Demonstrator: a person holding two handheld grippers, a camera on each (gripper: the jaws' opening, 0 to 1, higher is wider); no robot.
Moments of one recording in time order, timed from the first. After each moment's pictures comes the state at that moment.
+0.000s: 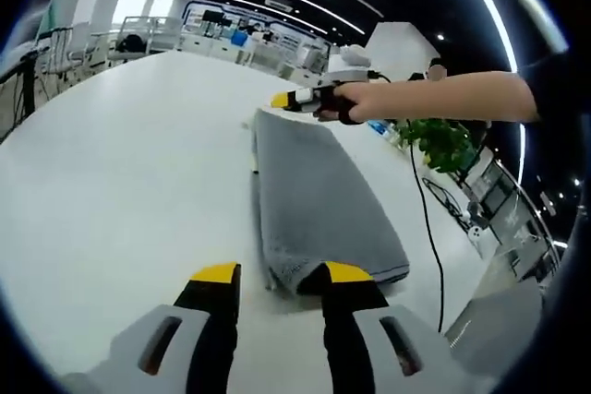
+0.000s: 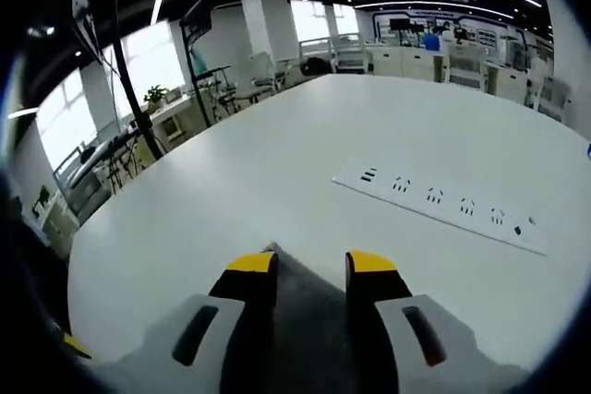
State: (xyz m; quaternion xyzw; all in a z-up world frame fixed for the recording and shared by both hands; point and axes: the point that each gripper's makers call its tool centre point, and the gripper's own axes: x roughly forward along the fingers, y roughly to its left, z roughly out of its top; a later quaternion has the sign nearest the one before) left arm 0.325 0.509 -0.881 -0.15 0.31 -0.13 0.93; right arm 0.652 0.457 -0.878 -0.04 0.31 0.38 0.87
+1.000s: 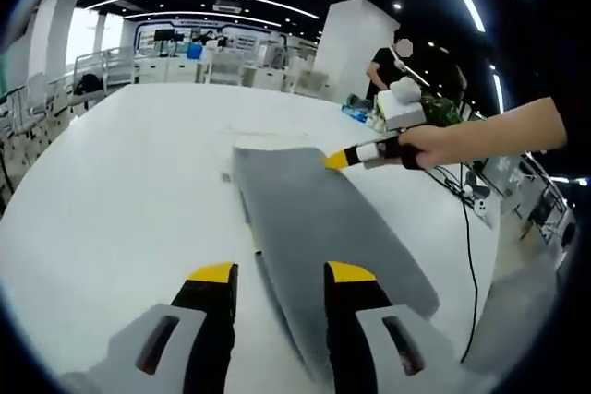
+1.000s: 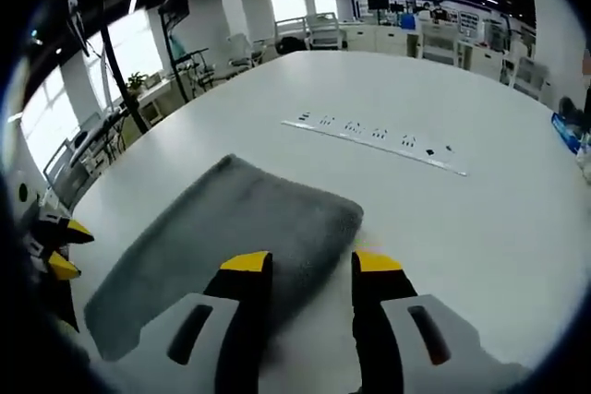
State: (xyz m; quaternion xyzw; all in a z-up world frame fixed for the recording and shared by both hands) left arm 0.421 0.515 -0.855 -0.06 0.30 -0.19 0.93; right arm 0.595 0.343 -0.897 -0.05 0.37 0.33 0.87
